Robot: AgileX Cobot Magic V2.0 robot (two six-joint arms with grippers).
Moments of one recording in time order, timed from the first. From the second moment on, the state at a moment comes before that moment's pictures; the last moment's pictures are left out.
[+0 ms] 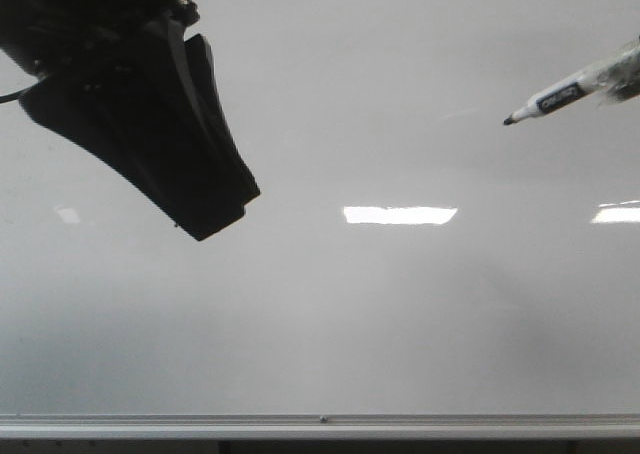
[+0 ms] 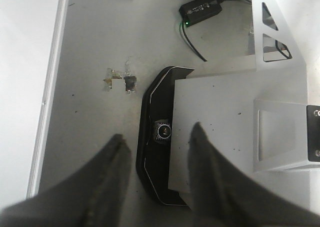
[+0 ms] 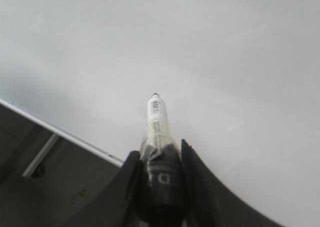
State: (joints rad) left arm -0.57 1.53 -1.18 -0.62 1.18 1.09; right arm -0.05 0.91 -0.69 0.83 0.67 -0.84
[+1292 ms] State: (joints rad) left arm -0.57 1.53 -1.18 -0.63 1.18 1.08; right arm -0.06 1.30 -0.98 0.87 0.54 -0.84
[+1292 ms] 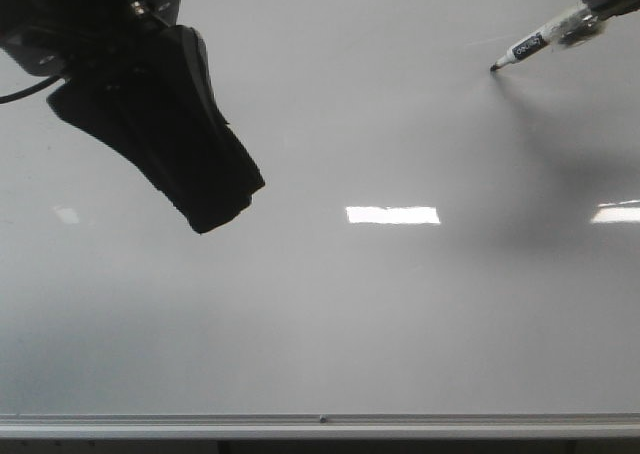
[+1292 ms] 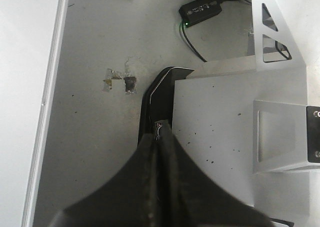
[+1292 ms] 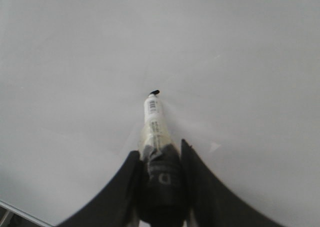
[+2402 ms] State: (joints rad) left arm -0.57 1.53 -1.18 -0.63 1.18 1.08; right arm -0.22 1.30 -0.97 0.77 0.62 -0.80
